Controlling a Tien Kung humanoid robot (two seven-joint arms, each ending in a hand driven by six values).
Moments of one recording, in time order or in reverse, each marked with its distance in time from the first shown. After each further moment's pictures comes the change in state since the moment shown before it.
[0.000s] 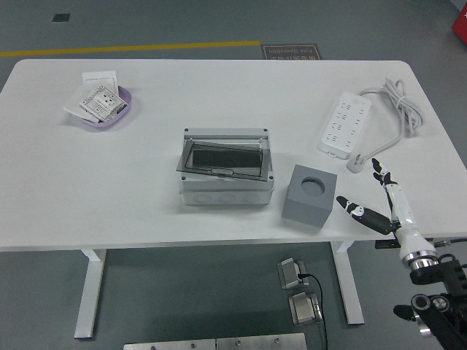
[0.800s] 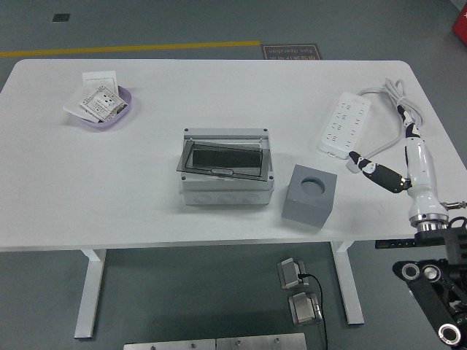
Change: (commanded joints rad) left arm 0.009 -0.010 -0.030 0.000 0.022 0.003 0.004; right arm 0.113 0.071 0.093 0.059 -0.266 -0.137 -0.070
